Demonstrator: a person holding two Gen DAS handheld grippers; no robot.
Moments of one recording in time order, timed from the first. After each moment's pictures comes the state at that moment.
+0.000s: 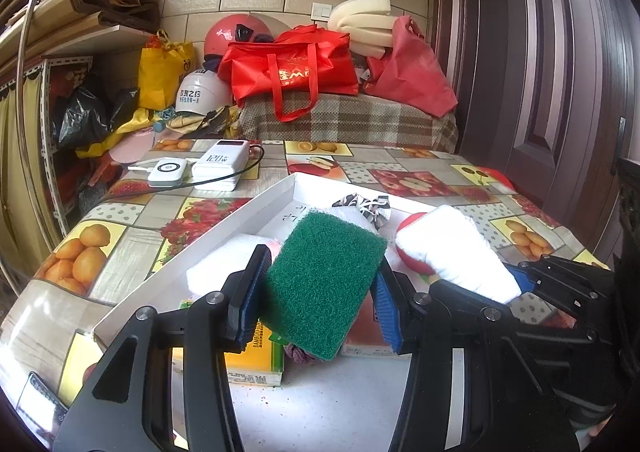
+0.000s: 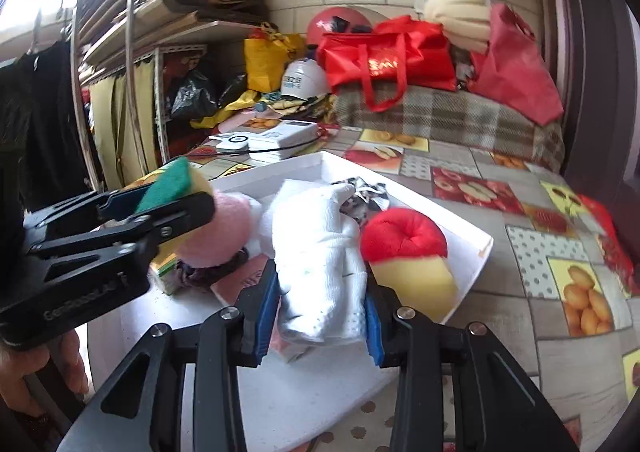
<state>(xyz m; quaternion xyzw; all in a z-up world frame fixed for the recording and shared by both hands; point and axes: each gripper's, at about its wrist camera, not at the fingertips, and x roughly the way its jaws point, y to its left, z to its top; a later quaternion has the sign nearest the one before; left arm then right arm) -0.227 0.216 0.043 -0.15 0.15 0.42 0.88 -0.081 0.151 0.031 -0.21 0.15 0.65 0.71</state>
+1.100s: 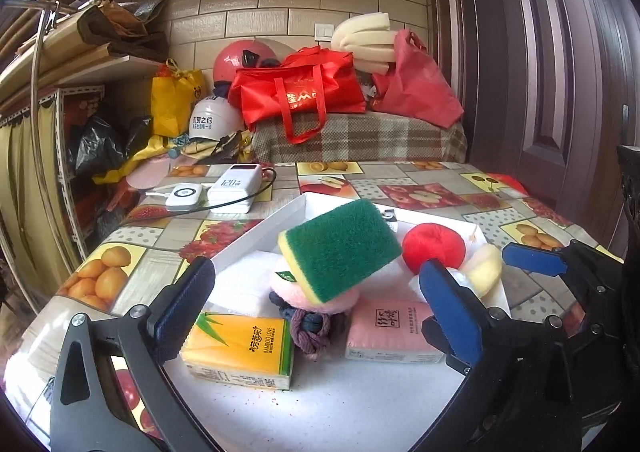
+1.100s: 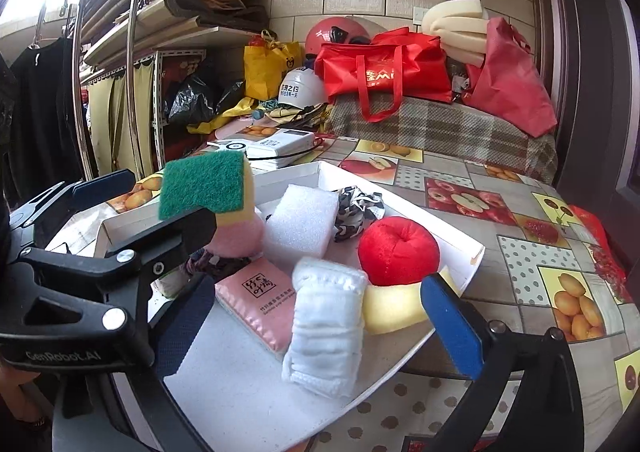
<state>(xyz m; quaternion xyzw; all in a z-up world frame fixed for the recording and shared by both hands) -0.227 0.200 0.046 -0.10 0.14 0.46 0.87 -0.078 0.150 0.033 -0.21 0.14 0.64 0.72</state>
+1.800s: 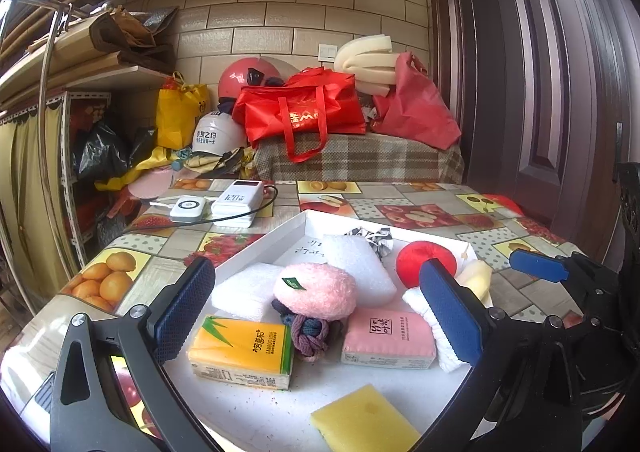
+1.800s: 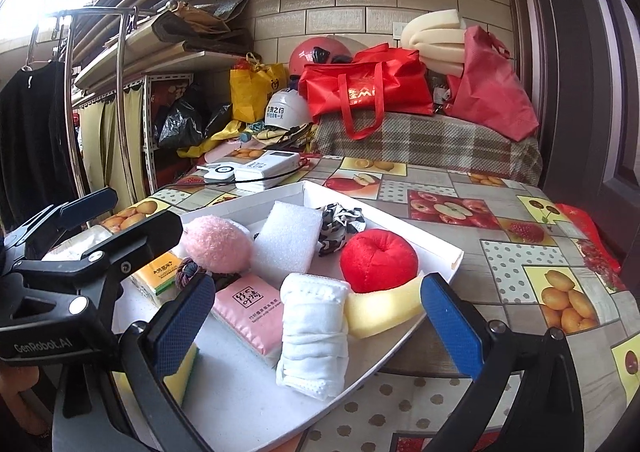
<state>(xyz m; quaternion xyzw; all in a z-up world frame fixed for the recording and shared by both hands) -0.238 0.187 0.052 -0.10 0.10 0.46 0.88 -0.073 0.135 0.039 -0.16 0.12 0.63 0.75</state>
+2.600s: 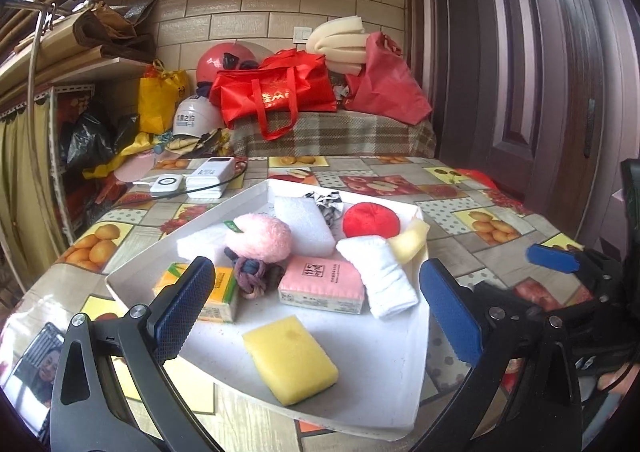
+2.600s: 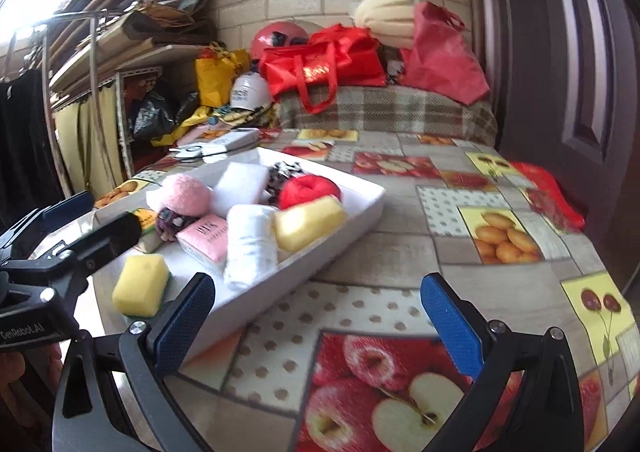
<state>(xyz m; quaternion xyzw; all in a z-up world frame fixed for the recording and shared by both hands) -0.220 0.125 0.050 -0.10 0.14 0.44 0.88 -0.037 0.061 0.036 -0.16 0.18 0.58 0.78</state>
